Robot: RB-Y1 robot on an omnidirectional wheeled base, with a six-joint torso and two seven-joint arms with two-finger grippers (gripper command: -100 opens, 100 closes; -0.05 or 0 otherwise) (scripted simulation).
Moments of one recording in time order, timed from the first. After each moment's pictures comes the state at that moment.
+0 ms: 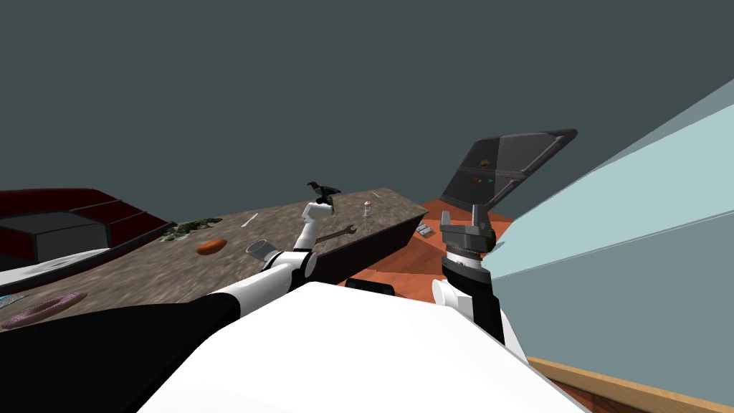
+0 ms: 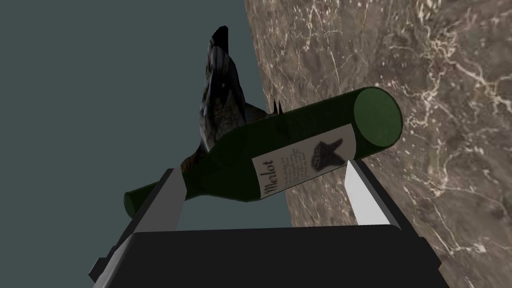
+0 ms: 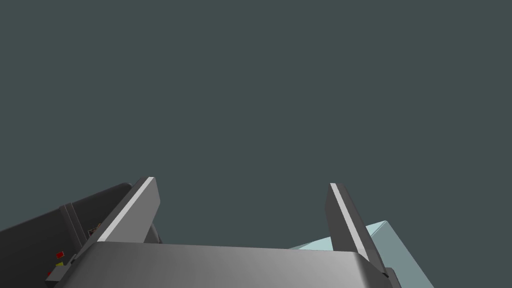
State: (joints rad) left arm -0.54 0.33 0.24 -1.39 -0.08 0.83 0.22; right arm 0.53 0.00 -0.02 -2.39 0.06 -0.43 -0.16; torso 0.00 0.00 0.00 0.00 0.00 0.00
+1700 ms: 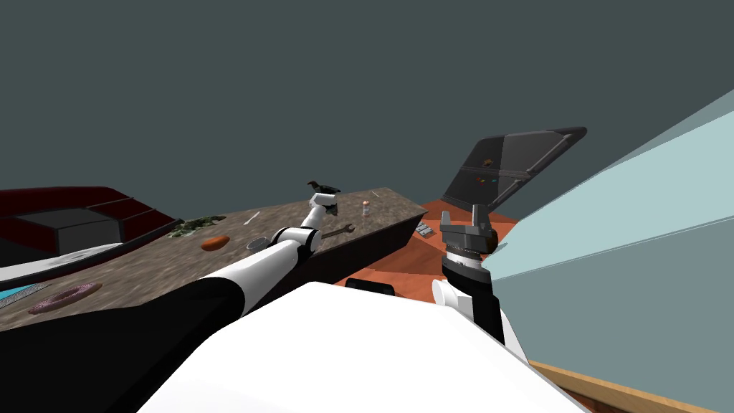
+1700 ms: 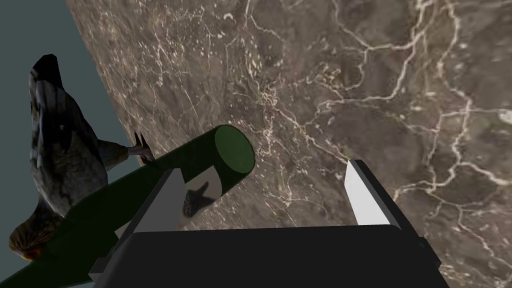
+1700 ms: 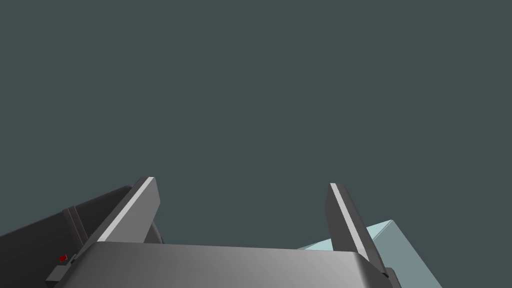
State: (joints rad) left arm -0.86 0.40 0.20 -0.92 0.08 1.20 0.28; right arm 0.53 0.00 -0.02 -2.39 0.06 -0.43 -0.16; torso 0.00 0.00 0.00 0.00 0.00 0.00
